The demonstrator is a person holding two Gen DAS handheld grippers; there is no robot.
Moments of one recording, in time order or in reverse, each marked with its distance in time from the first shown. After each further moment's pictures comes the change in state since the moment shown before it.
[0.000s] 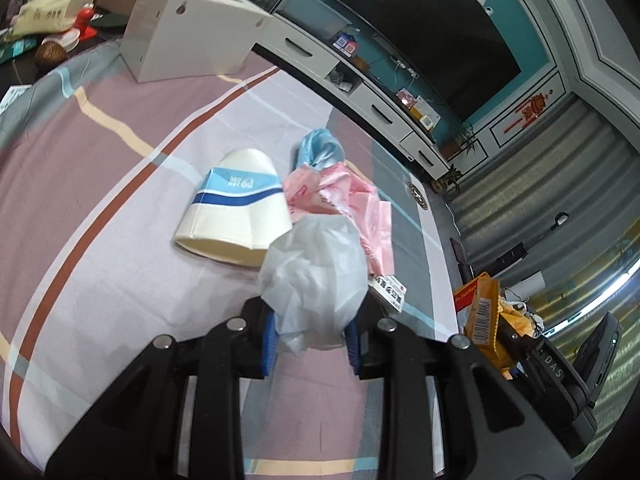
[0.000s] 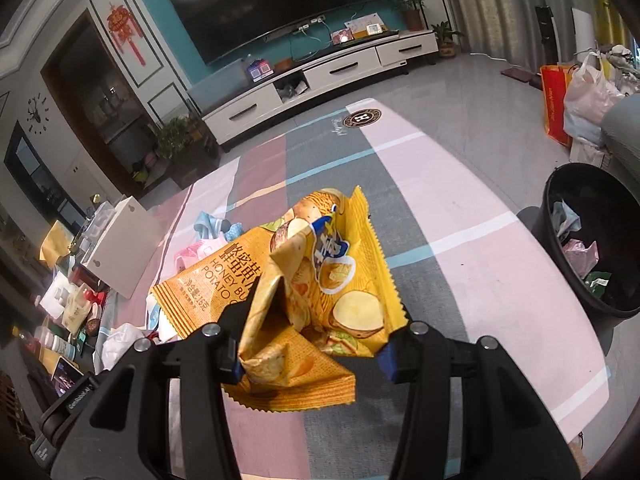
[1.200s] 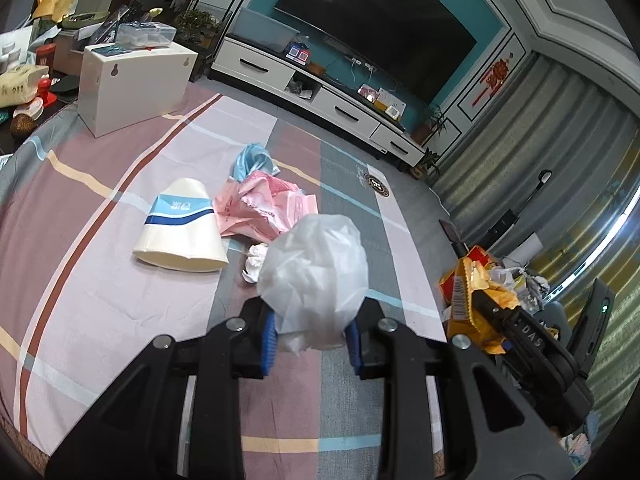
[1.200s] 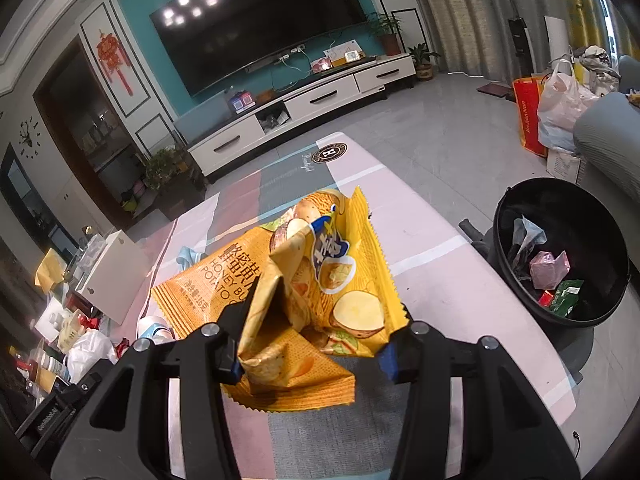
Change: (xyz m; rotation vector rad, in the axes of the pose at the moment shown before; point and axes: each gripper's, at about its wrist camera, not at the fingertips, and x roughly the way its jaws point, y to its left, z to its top) left arm -0.029 -0.066 -0.019 0.192 -0.037 -0.024; right arm -0.038 -0.034 0.005 0.044 -0.114 -0.040
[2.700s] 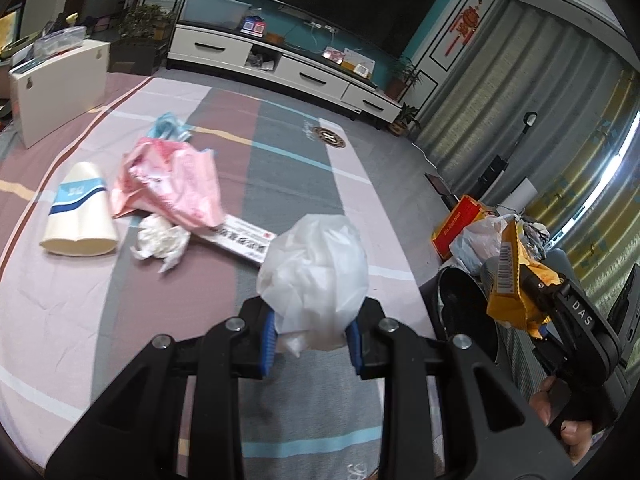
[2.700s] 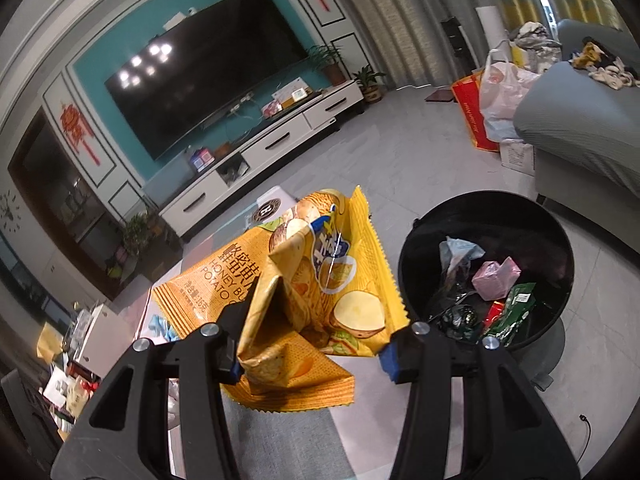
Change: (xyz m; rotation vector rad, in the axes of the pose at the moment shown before) left arm 0.055 -0.100 -0.028 0.150 0.108 -0.026; right arm -0.049 -0.101 0.025 0.195 -0.148 -0.071
